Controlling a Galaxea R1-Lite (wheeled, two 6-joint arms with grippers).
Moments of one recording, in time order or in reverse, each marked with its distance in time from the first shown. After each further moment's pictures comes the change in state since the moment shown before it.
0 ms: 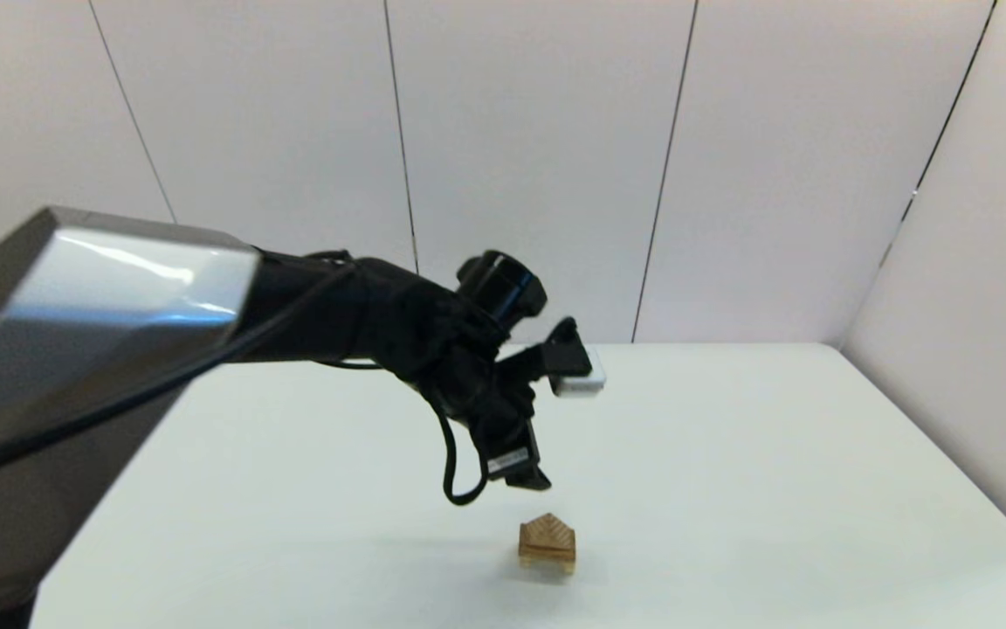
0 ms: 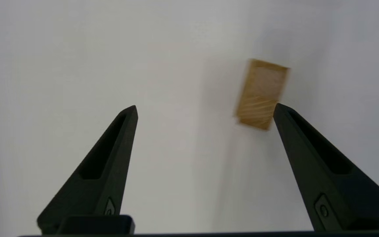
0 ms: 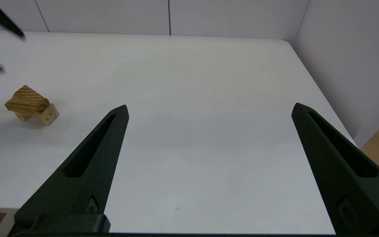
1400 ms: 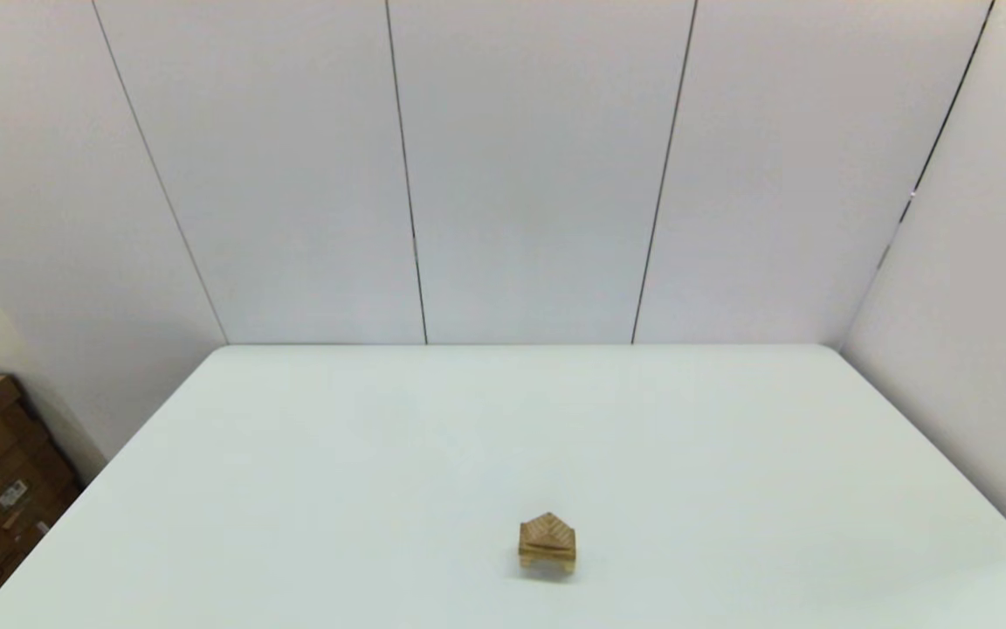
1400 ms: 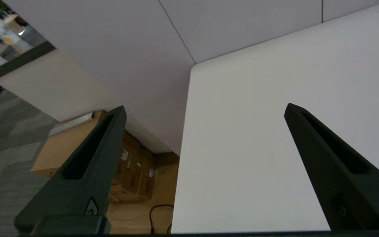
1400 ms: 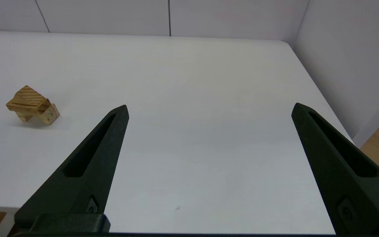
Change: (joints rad) left arm 0.758 -1.512 1.050 -0.373 0.311 -0.295; right arm 0.000 0.000 0.000 0.000 0.000 0.000
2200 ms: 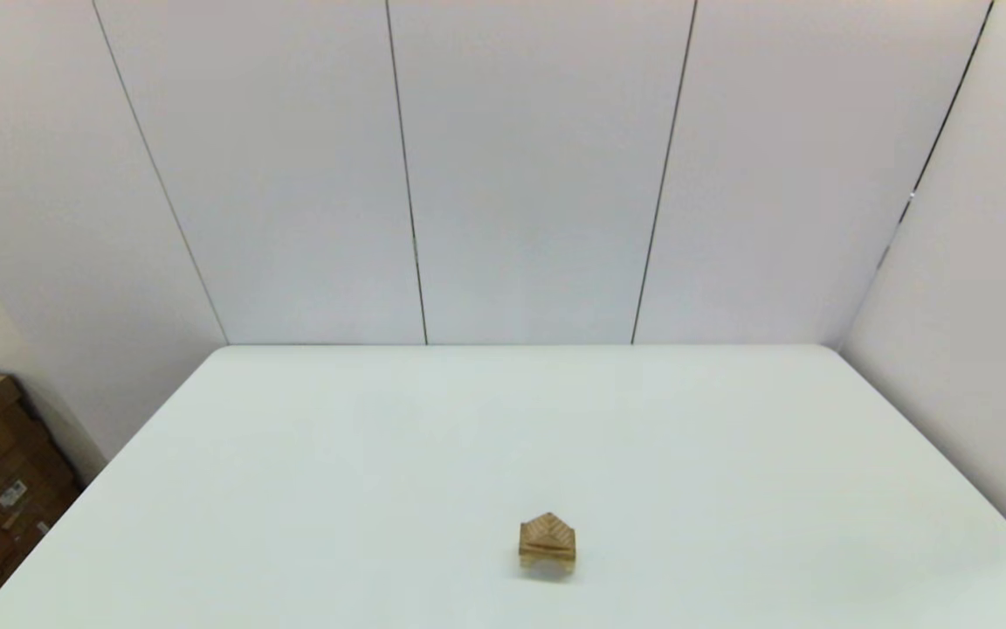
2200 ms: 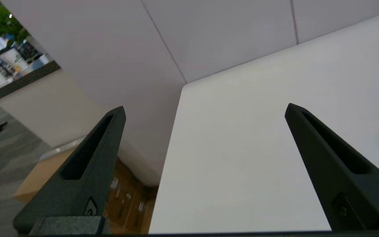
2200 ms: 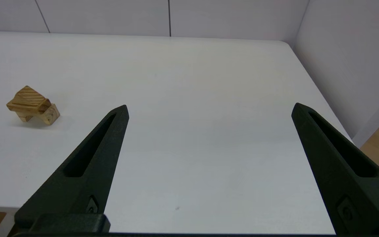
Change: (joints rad) left arm -0.053 -0.537 0.343 -0.010 -0.045 -0.004; right arm 0.000 0.000 0.000 0.000 0.000 0.000
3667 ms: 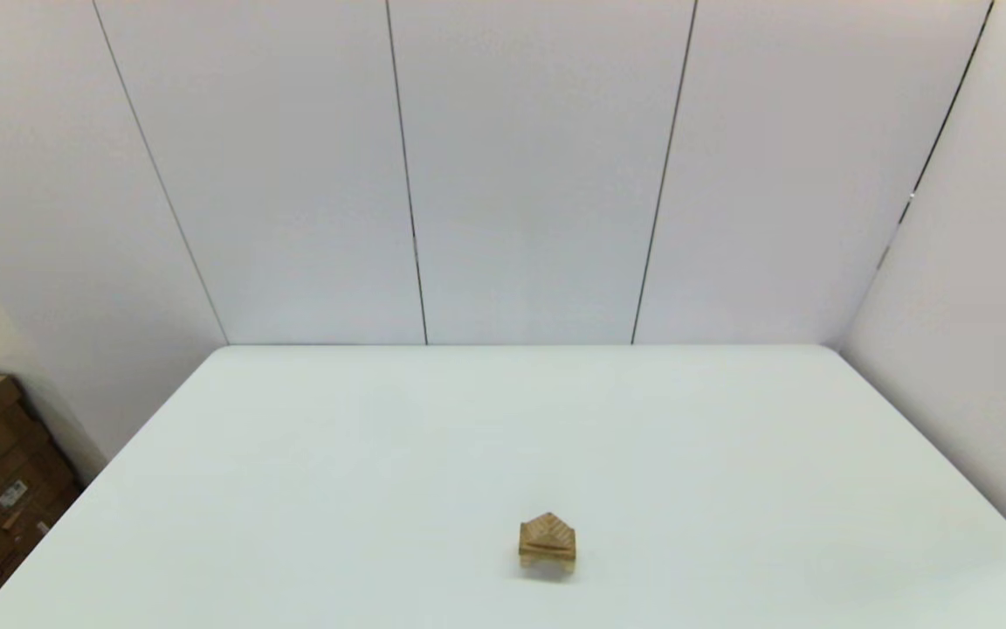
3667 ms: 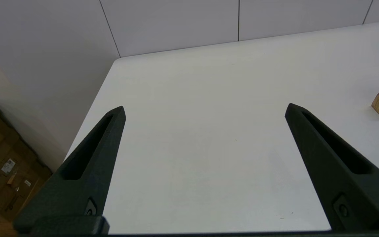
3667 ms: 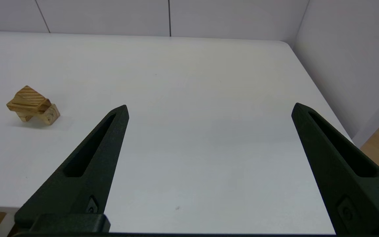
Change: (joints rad) left arm -0.003 -0.136 0.268 -0.077 -0.120 -0.313; right arm 0.000 0.000 0.000 0.000 0.000 0.000
